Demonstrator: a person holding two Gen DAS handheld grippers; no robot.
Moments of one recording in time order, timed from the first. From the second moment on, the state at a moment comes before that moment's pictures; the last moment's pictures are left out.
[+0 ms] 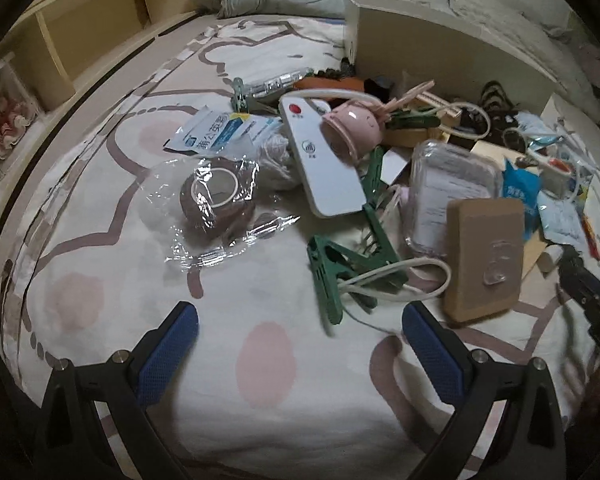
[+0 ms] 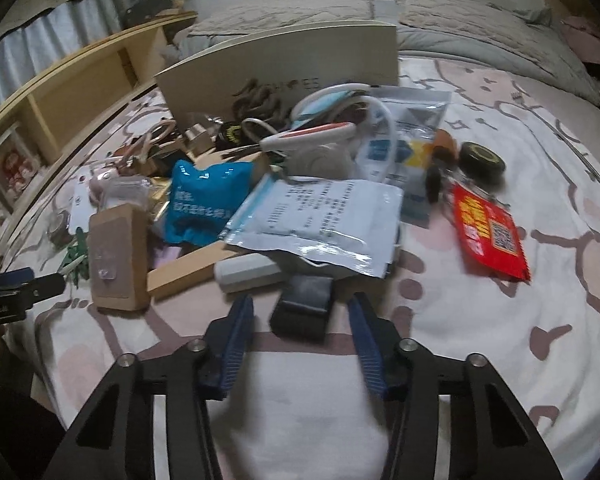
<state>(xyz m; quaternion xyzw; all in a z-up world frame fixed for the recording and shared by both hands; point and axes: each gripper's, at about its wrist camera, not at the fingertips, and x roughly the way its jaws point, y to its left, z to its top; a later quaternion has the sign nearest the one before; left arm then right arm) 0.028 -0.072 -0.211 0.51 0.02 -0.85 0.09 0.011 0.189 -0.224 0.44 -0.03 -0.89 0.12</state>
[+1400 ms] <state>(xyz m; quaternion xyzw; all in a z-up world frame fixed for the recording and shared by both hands) 0.014 -0.101 -0.209 0.53 0.02 -0.83 0.15 0.007 0.189 -0.227 0.45 -0.07 -0.88 0.12</state>
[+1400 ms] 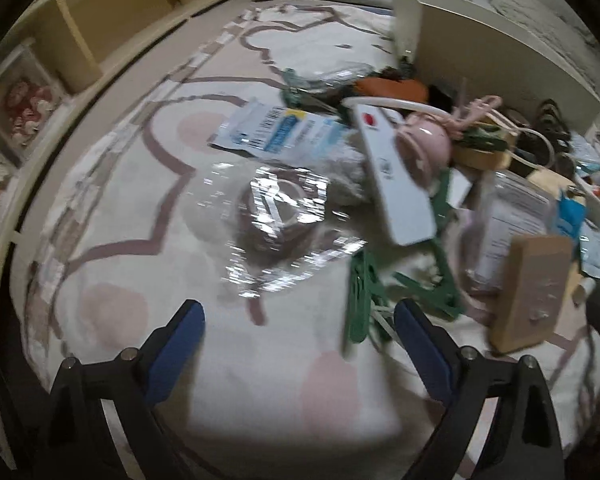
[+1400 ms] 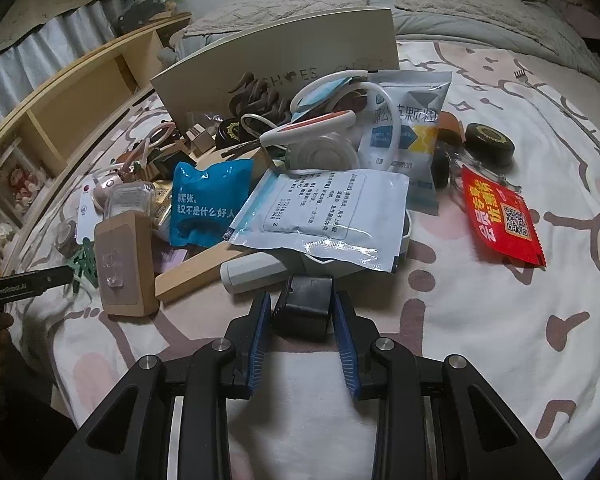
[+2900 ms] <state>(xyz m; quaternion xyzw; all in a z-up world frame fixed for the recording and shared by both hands) 0.008 -0.079 -0.215 0.55 0.01 -0.83 0.06 0.009 0.187 -0.227 0.46 -0.06 -0.88 0.13</state>
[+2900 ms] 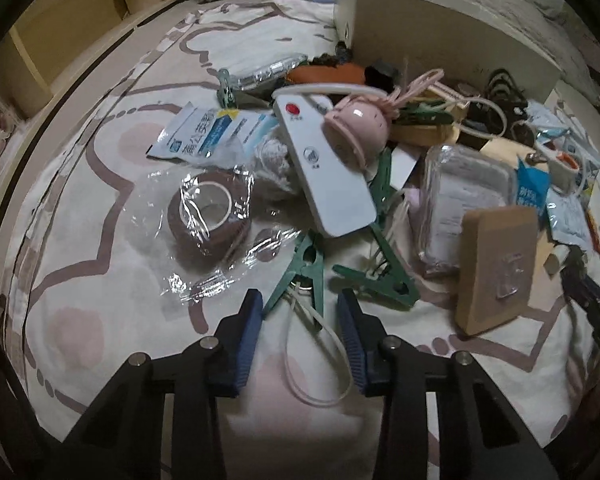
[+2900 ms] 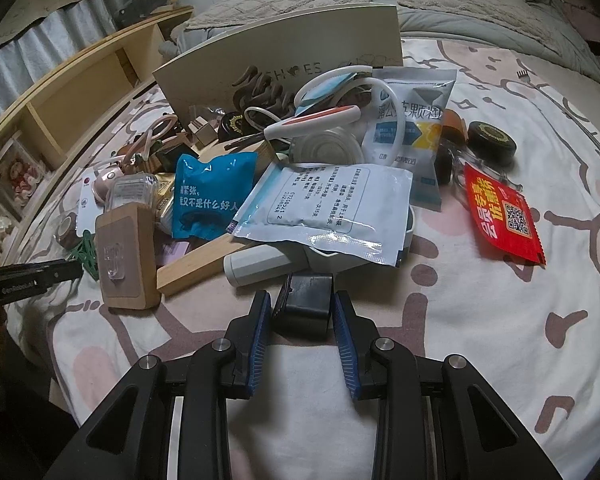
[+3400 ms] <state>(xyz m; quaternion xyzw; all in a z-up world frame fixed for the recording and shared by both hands) 0.009 -0.075 -0.215 0.54 0.00 -0.84 0.06 0.011 0.187 -0.227 0.46 -0.06 -0.88 0.13</state>
